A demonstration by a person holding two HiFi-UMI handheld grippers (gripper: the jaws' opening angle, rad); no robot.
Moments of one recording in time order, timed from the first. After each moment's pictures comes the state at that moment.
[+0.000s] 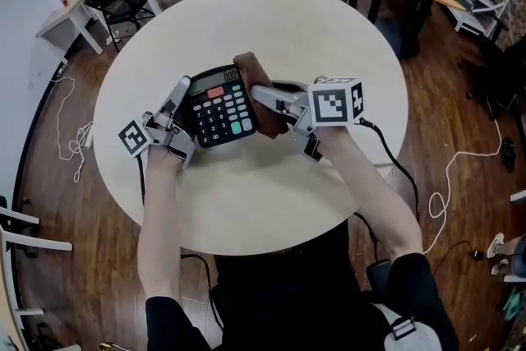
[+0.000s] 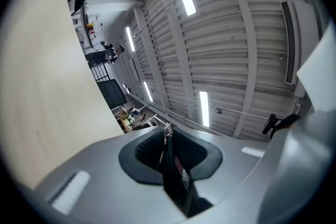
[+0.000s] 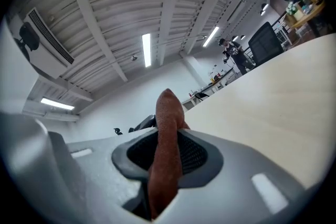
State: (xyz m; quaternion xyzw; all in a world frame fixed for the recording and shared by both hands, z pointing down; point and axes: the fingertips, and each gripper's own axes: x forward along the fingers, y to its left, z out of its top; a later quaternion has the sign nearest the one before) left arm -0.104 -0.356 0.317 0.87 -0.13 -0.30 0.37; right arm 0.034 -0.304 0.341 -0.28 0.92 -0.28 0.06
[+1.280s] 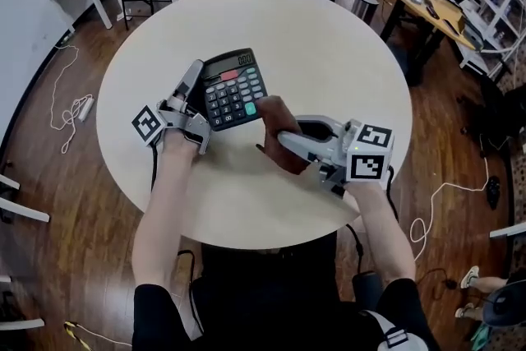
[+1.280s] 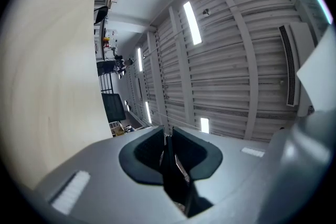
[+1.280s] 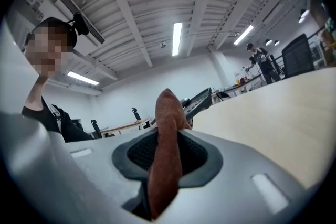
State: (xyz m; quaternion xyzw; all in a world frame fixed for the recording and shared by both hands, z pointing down) left arm -0.128 -0.358 0.314 0.79 -0.16 -0.43 0.39; right arm 0.022 -0.201 0.338 -0.19 0.97 -0.17 0.01
